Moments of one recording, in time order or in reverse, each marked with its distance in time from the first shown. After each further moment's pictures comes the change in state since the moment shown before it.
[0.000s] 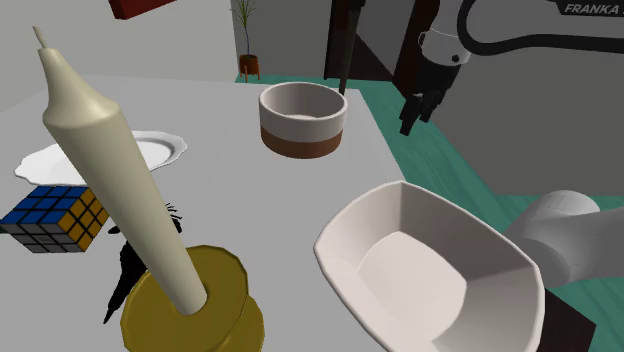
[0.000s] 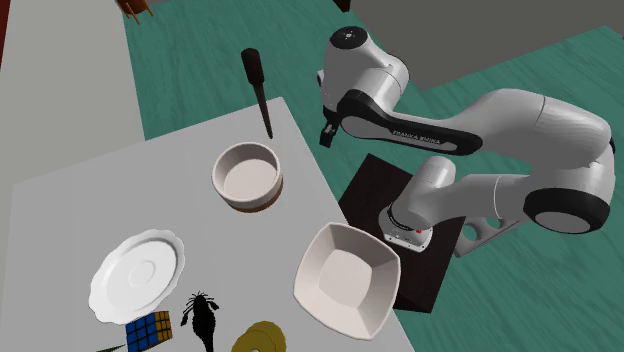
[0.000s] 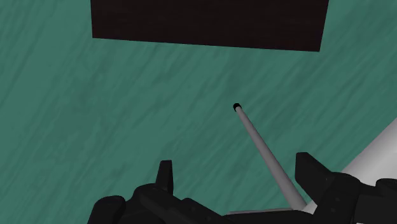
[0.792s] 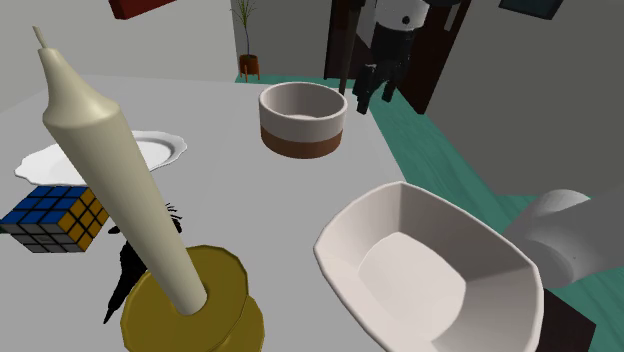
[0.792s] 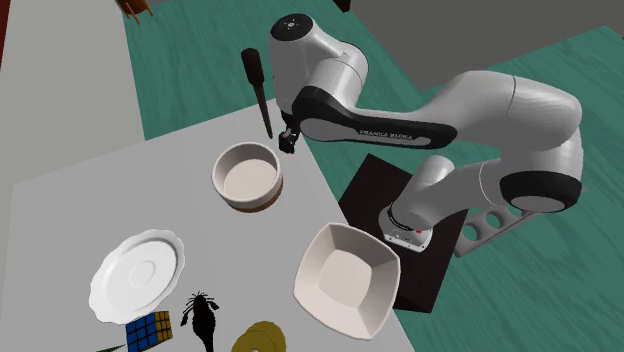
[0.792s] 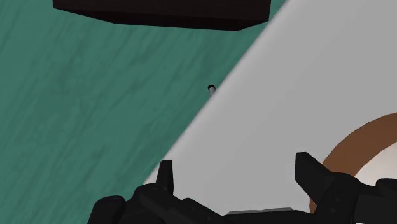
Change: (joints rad) arm 0.037 0.253 0.153 0.326 0.063 -0.068 0.183
